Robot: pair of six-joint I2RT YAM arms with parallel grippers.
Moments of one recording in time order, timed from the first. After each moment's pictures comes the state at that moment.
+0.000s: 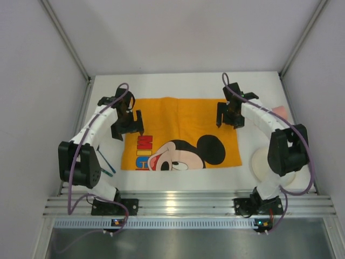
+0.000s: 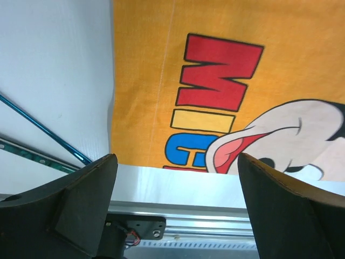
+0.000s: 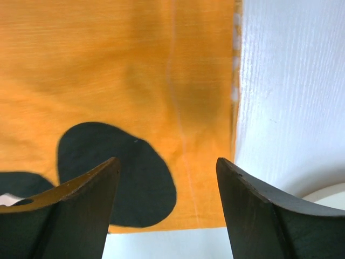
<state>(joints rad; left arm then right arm) -0.19 1.59 1.29 -1.05 -0.02 -0.40 0.31 1.74 1.32 -0.81 0.11 0.38</state>
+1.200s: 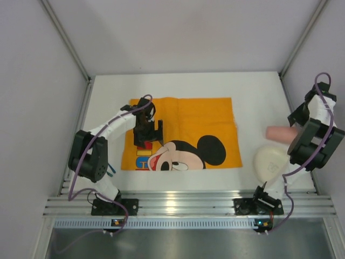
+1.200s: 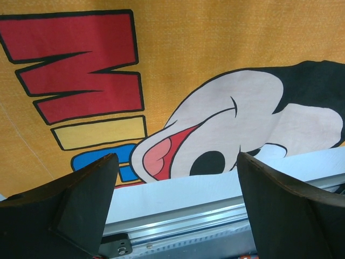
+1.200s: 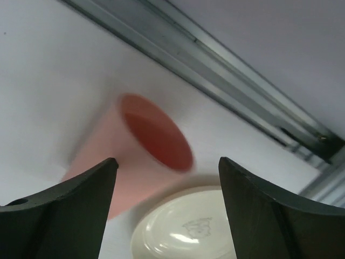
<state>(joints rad) -0.39 1.68 1.18 -0.83 0.17 -0.48 -0.52 1.85 1.58 -0.95 0.28 0.38</state>
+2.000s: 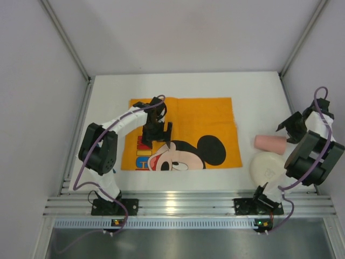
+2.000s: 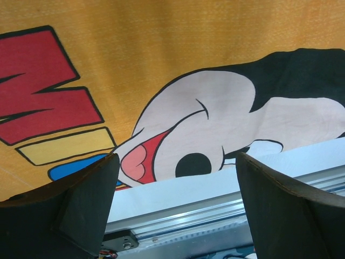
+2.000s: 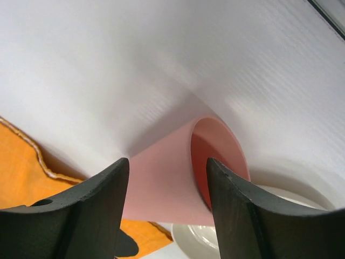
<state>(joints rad) -0.48 1.80 1.31 -0.91 0.17 -0.43 -0.58 1.65 1.19 -0.76 -0.16 0.40</state>
